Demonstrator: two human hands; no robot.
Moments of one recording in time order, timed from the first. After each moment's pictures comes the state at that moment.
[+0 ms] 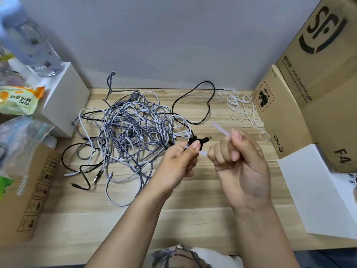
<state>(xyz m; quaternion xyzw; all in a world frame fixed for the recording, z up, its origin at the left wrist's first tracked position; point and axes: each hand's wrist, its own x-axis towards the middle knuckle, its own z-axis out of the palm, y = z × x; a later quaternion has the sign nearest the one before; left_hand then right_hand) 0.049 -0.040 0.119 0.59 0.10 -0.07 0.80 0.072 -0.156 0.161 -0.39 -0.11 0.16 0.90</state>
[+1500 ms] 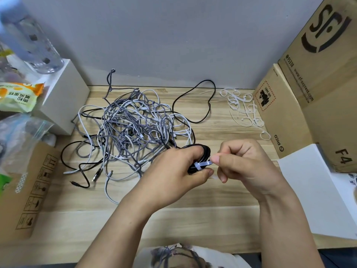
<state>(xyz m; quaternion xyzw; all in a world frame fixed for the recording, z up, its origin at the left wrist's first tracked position) 0.030 -0.025 0.160 0.91 -0.07 -0.05 0.41 0.085 -0.181 0.174 -0.69 -0.13 0.29 0.66</state>
